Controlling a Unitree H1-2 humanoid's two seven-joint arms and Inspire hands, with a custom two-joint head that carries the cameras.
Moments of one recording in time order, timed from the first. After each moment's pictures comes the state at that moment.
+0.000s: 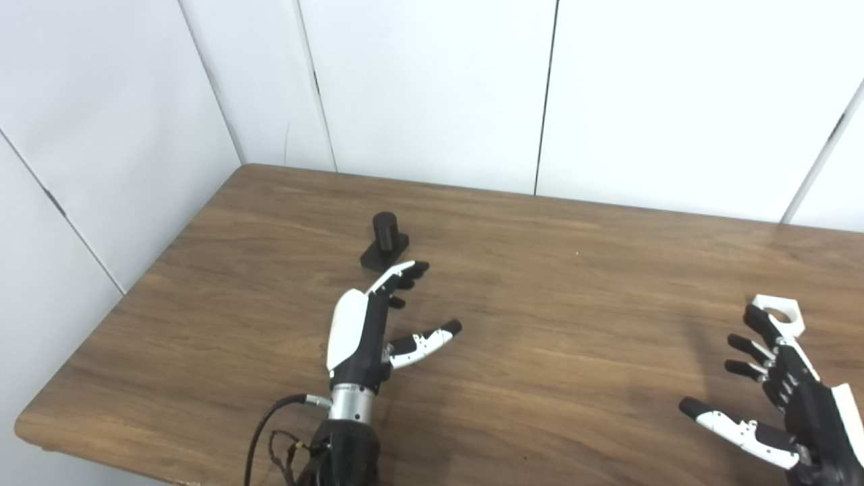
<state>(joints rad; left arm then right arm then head) 0.02 0.01 0.01 -0.14 0.67 -0.01 0.25 0.08 -0.16 0.02 -0.28 -0.17 0.04 0.01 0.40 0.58</state>
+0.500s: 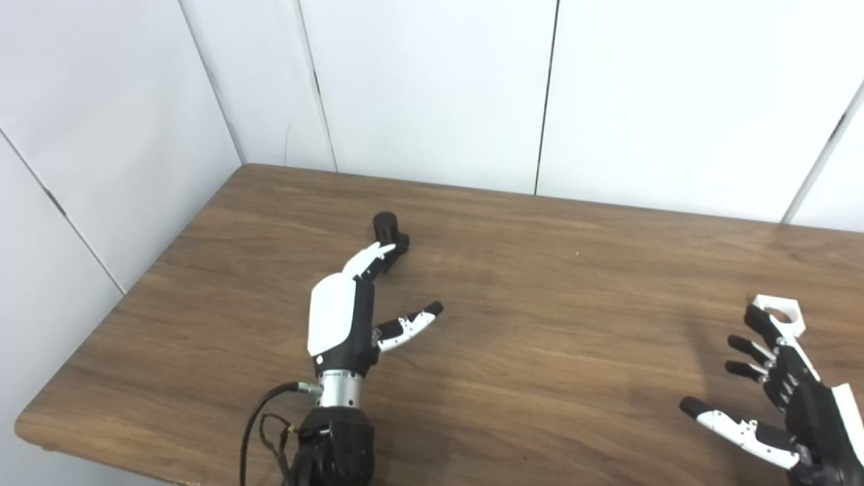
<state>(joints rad) -0.01 0.05 0.01 -0.14 0.84 0.07 0.36 0.08 -0.16 0.02 -0.30 -0.17 0.06 0.01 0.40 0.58</state>
